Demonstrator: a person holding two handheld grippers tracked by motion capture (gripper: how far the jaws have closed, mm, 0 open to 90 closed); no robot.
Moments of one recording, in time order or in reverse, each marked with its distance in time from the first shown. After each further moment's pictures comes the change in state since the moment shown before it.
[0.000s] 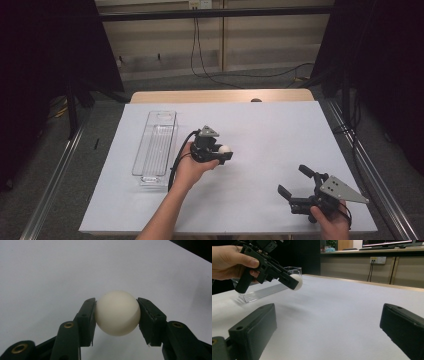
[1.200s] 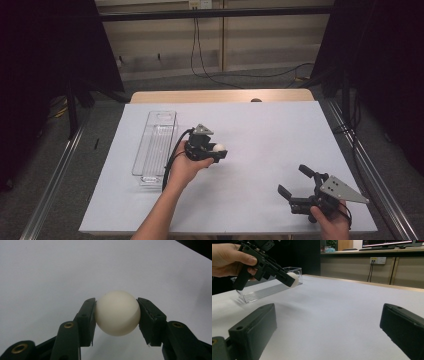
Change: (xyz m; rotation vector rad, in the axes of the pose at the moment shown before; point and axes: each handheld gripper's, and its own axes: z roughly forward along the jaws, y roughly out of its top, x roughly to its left) left arm 0.009 -0.001 -0.011 -0.005 0.026 -0.024; right arm -0.001 0.000 0.000 0.001 0.006 -0.013
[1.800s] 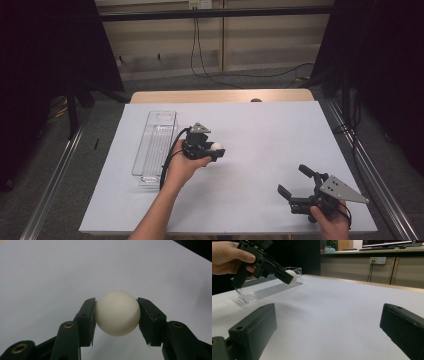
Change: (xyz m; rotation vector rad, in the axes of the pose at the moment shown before) left arm 0.004 0.002 -0.007 -0.005 0.005 -0.010; right arm 0.000 0.000 0.001 -0.002 -0.002 0.005
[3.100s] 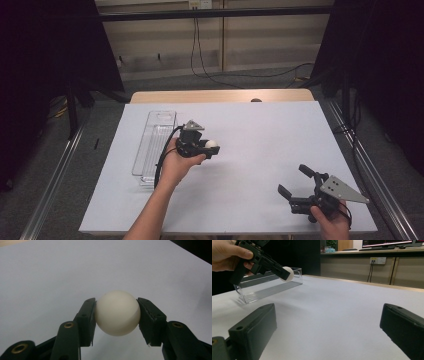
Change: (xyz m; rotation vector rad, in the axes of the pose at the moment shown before) left arm 0.009 0.002 -0.014 0.004 0.018 -0.019; right arm -0.001 0.000 0.000 -0.001 0.002 -0.001
